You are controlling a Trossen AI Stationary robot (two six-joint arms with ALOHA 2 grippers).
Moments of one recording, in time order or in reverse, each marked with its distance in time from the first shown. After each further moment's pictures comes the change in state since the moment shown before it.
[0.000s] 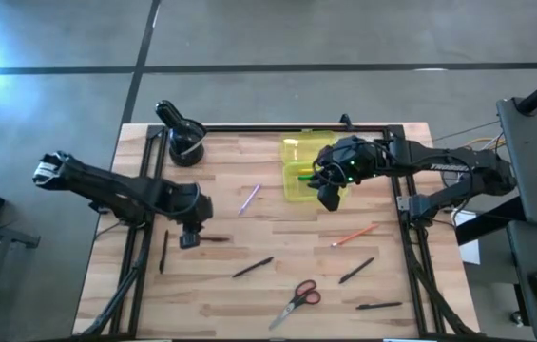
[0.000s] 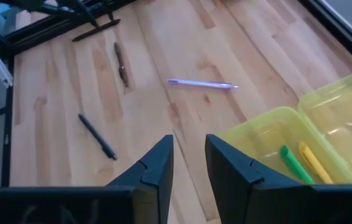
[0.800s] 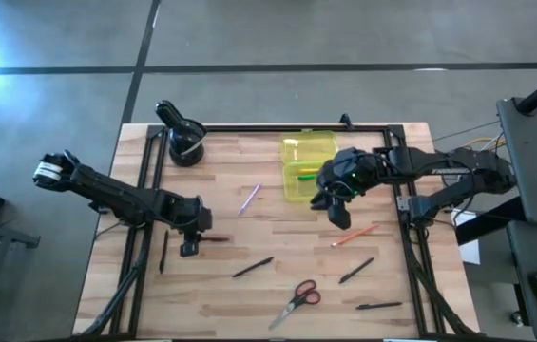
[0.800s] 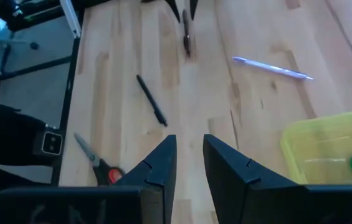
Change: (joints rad) left arm -0.002 0.004 -0.355 0.409 0.111 0.024; right arm 0.096 0.003 -0.002 -0.016 -0.177 -0.086
